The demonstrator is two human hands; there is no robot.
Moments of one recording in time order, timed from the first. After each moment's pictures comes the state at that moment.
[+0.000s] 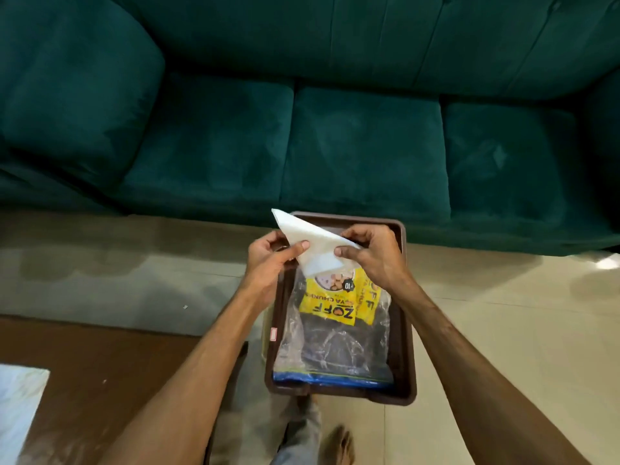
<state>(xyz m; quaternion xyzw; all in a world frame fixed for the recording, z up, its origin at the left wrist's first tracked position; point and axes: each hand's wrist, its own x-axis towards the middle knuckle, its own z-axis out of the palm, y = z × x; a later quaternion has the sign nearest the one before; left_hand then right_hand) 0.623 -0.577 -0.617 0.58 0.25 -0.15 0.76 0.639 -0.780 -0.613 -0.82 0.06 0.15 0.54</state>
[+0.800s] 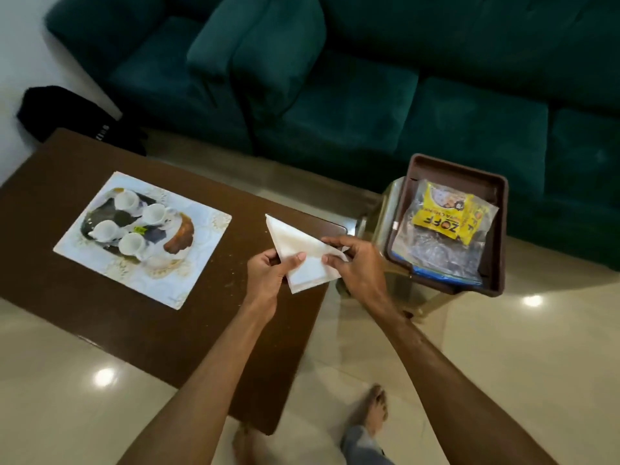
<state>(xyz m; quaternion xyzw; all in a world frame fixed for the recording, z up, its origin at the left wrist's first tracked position) 0.244 -0.345 -0.542 0.58 0.37 -0.02 0.73 0.301 -0.510 -0.538 -0.85 -0.06 0.13 0.51</state>
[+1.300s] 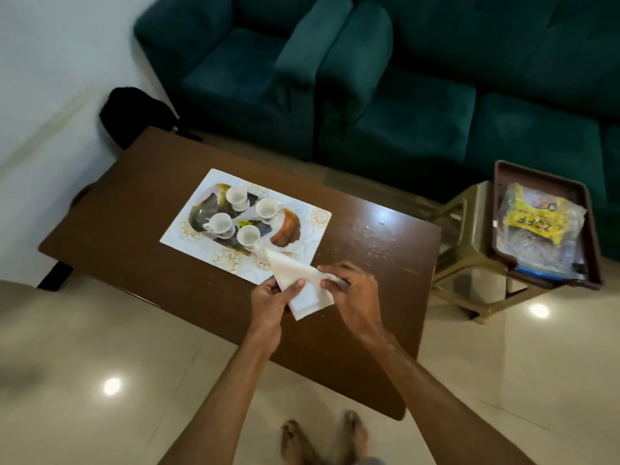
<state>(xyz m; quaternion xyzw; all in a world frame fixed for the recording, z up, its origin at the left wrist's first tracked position) 0.081 -0.067 -0.546 0.51 0.42 -0.01 0.76 0.134 -0.219 -0.543 -0.88 -0.11 0.06 0.46</state>
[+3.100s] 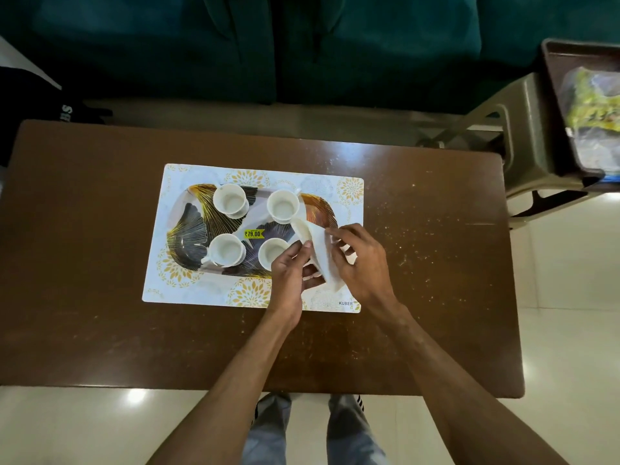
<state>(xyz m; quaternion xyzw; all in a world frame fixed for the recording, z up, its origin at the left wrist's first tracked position) 0.215 0.089 -0.680 0.52 0.29 -0.20 0.78 0.224 -0.052 -0.673 -0.91 0.00 0.02 0.42</state>
